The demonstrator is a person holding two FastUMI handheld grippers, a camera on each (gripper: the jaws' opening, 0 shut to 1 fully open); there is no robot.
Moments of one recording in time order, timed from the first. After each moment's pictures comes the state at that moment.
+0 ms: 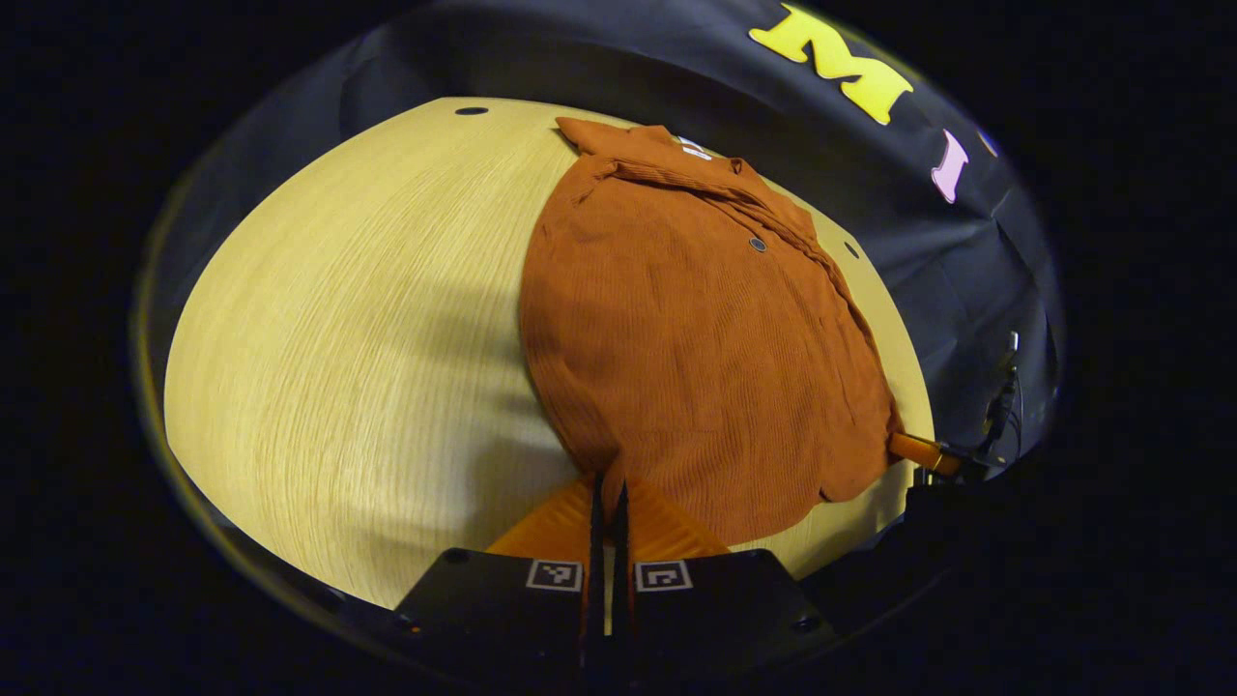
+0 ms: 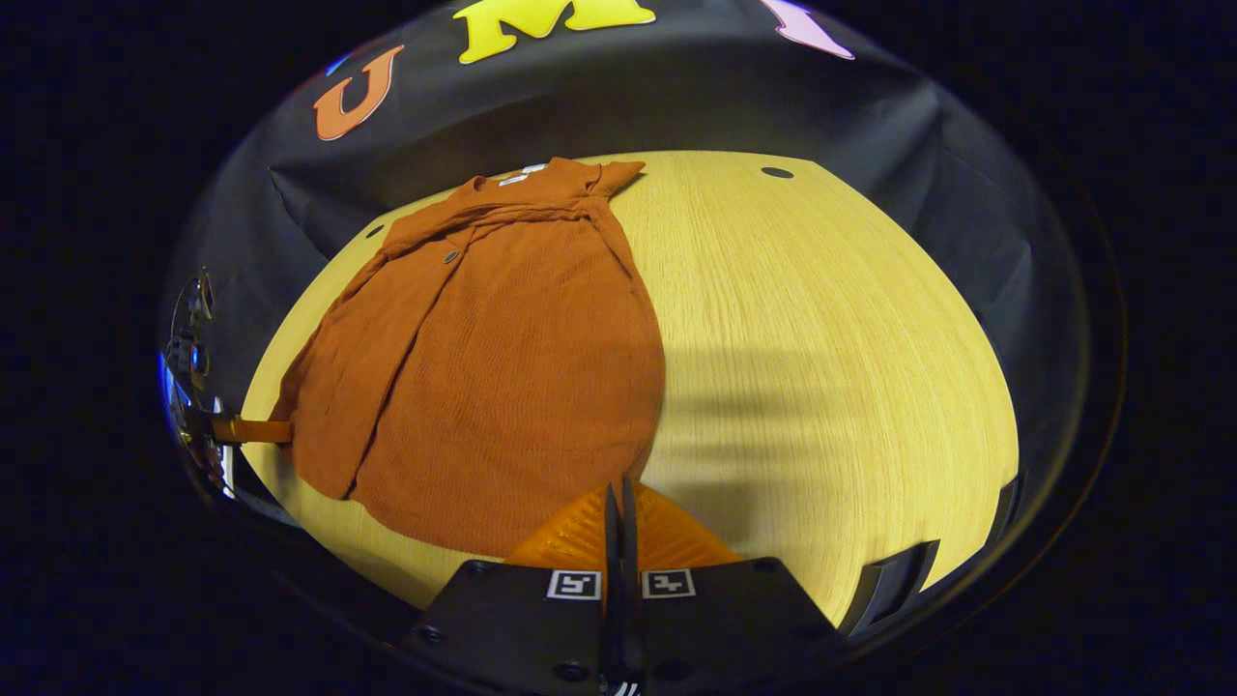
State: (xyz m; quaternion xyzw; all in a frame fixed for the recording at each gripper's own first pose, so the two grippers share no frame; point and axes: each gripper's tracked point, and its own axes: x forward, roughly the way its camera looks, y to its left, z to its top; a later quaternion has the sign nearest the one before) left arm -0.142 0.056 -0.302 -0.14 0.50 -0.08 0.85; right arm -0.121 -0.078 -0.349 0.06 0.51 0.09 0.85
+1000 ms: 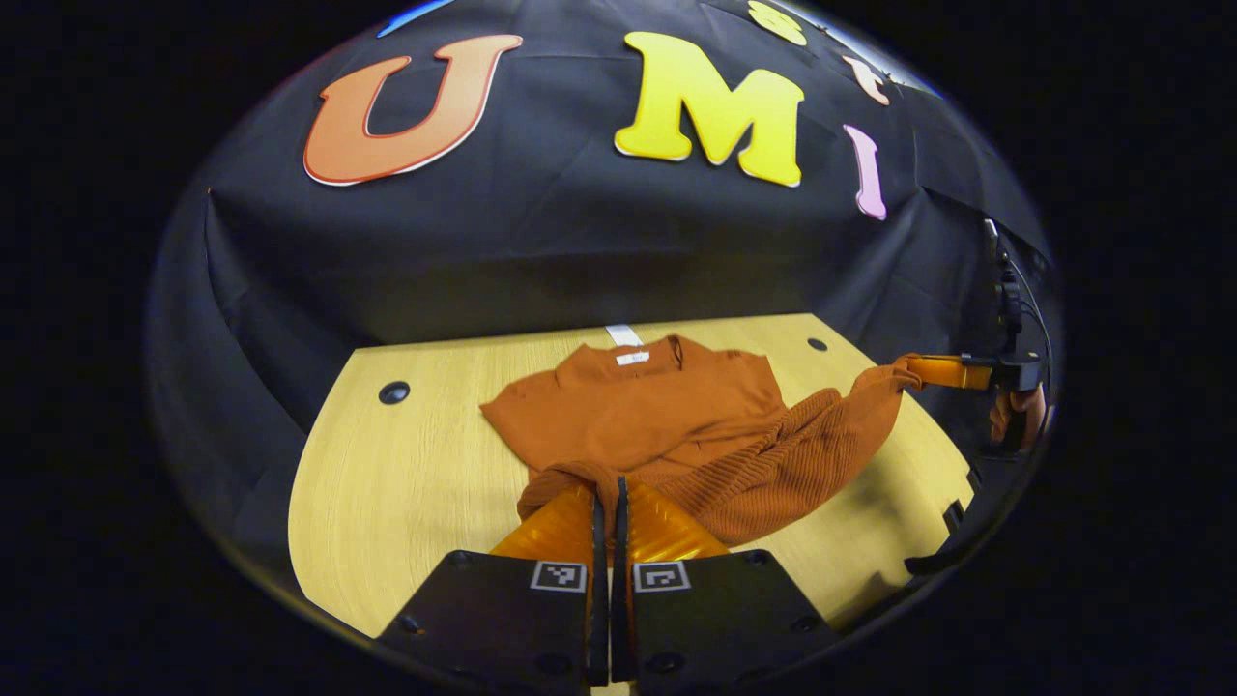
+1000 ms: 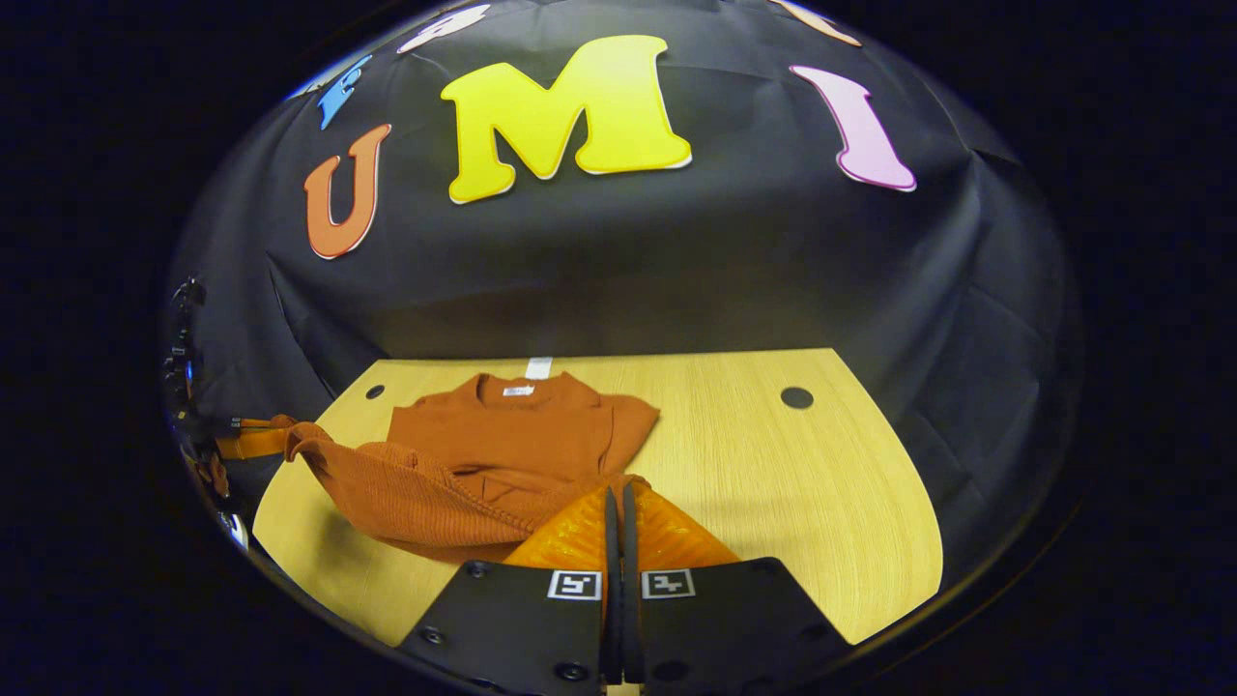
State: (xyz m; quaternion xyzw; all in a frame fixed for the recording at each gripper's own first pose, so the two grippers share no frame) left arm 0.103 0.068 -0.125 -0.01 0.28 -0.14 0.95; right arm 0.129 -0.048 -0.187 0.06 0.32 0.11 0.94
